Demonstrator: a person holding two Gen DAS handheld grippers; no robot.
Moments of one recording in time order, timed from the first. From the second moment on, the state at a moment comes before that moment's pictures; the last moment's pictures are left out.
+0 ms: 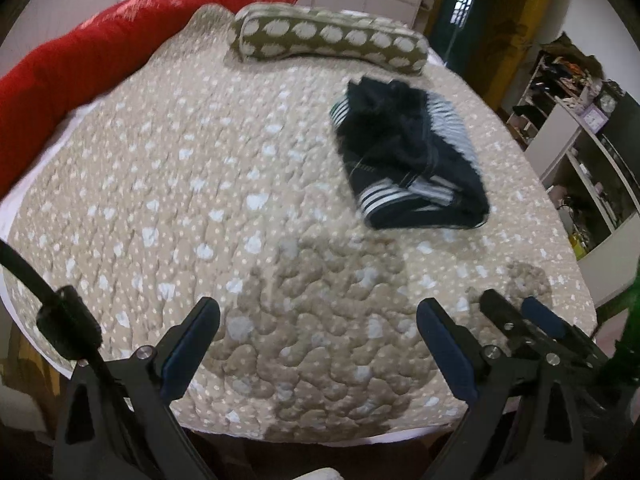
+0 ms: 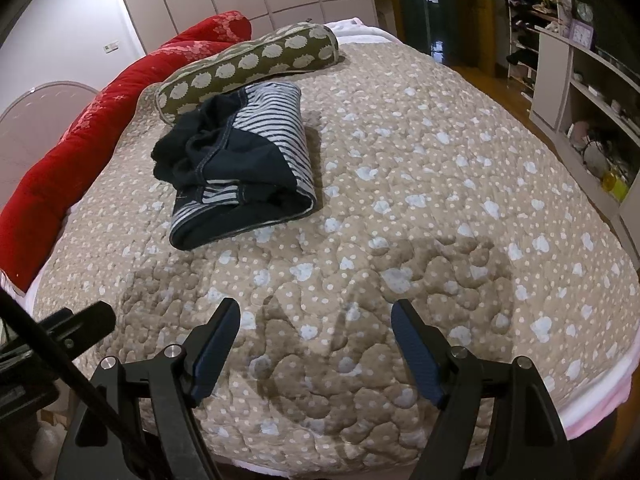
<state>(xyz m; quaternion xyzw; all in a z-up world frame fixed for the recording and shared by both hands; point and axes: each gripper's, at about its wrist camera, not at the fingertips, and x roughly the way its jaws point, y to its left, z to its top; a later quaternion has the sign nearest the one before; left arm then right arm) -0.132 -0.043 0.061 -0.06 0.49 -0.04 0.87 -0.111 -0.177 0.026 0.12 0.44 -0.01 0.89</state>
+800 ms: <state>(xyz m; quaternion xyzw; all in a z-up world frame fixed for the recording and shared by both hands) -0.122 -0.046 0.042 -0.06 0.50 -0.05 0.87 -0.106 -0.168 0.022 0.07 0.43 -0.02 0.90</state>
